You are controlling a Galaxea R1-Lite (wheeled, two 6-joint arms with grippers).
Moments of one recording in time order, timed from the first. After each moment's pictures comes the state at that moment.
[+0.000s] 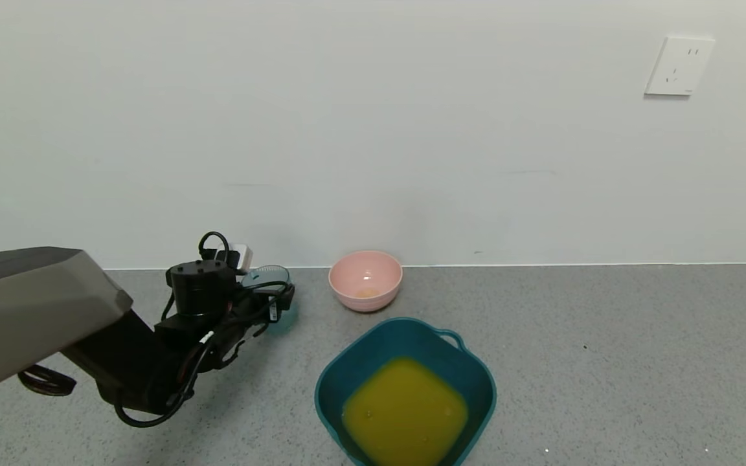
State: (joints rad) left arm -0.18 2.16 -0.76 -1.11 0.19 -0.01; right arm 0.00 0.00 0.00 0.01 -0.01 0.01
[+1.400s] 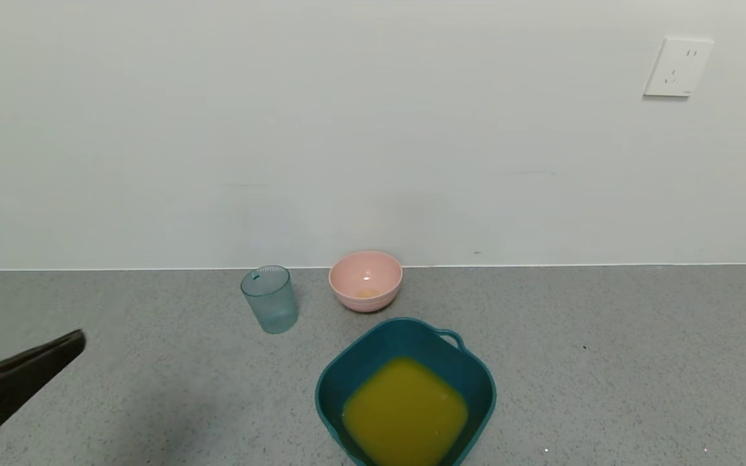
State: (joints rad) left arm -0.28 0.80 -0.68 0.11 0.18 0.00; right arm 0.00 0.00 0.00 0.01 -0.01 0.01
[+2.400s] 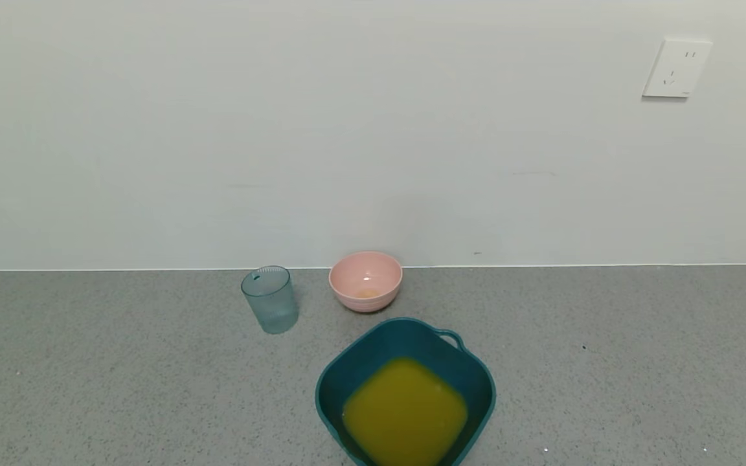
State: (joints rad) left arm -0.01 0.22 -0.64 0.44 0.18 0.16; right arm 0.00 0.00 0.00 0.01 -0.01 0.01
